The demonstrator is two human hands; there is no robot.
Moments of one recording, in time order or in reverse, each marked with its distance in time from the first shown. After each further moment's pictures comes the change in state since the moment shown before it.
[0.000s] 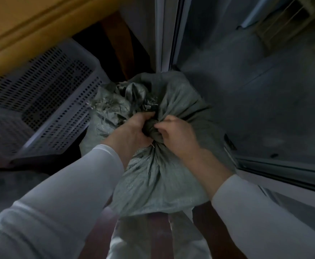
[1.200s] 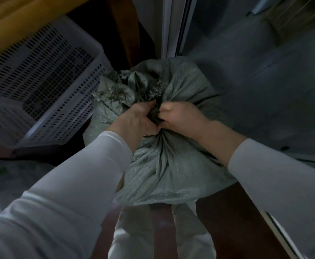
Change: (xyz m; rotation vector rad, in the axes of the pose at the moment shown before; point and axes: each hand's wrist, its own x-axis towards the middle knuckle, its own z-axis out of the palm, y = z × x) left_hand 0.013 0.003 -0.009 -0.108 0.049 -0.114; right_hand 0.029 0.010 0.011 -0.306 -0.148 -0.460
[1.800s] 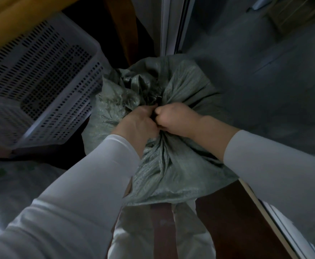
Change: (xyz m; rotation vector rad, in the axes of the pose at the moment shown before) left_hand 0.002 -0.005 0.007 0.051 0.036 -0.003; right_hand 0.015 -0.009 -0.007 -0.213 -0.219 -0.133
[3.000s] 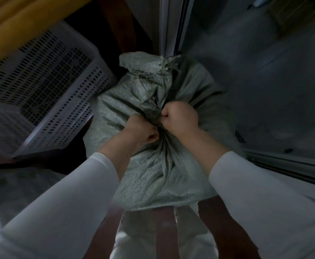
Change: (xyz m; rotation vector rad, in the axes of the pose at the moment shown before) left_hand 0.005 -0.001 -0.021 0.475 0.130 0.359; right_hand 0.012 0.012 0.006 0.503 0.150 0.791
